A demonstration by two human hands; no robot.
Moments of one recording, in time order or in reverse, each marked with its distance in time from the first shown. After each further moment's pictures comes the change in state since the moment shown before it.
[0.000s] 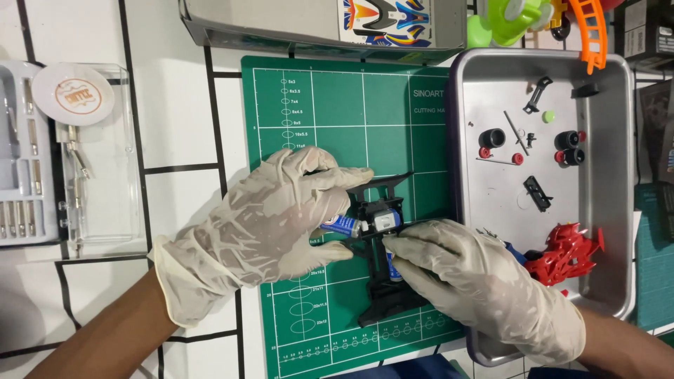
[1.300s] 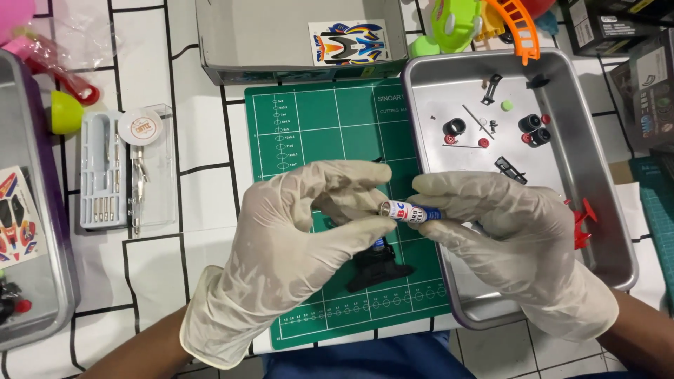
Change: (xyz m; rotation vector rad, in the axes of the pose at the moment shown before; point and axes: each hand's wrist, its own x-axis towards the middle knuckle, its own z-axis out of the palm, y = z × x) left_hand 0.057 0.148 -0.077 -0.961 0.292 -0.785; right_hand -0.035 -0.022 -0.058 0.914 0.518 0.149
